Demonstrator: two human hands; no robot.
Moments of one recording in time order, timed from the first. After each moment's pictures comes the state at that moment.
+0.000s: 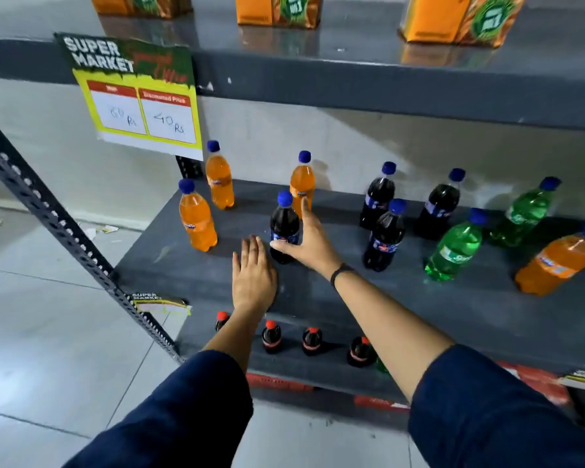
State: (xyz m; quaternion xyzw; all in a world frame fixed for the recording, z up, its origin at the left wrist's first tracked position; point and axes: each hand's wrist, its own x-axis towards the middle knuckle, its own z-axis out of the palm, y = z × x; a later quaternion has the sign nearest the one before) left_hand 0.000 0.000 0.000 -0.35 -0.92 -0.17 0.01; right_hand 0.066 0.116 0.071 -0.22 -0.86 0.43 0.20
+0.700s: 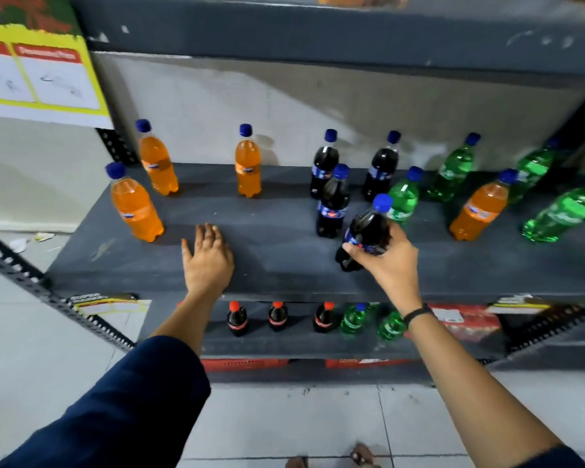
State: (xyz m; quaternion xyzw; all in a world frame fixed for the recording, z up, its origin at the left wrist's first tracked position) left_hand -0.009 0.003 -0.007 -0.36 -0.92 -0.12 0.00; right_hand 0.263 0.147 0.059 -0.42 -0.73 0.37 0.39
